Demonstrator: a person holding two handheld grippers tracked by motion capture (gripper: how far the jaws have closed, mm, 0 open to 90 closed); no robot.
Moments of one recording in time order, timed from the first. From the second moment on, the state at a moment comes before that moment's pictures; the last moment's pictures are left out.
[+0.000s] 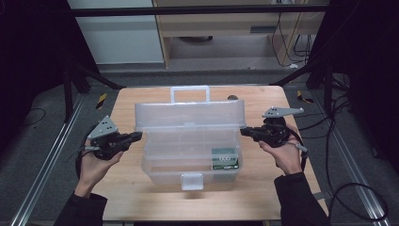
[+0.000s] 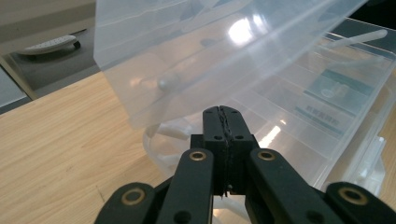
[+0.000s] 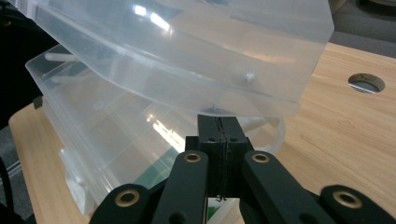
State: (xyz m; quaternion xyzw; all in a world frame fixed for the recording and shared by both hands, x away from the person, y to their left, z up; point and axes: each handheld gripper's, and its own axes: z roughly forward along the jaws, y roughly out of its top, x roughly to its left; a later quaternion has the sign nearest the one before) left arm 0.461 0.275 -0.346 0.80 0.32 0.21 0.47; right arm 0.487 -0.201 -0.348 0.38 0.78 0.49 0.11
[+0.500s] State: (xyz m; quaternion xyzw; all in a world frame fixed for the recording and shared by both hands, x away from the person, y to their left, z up) left arm 0.448 0.277 -0.364 0.81 0.32 0.20 0.45; right arm 0.469 -0.206 -0.362 0.38 0.79 0.46 0.12
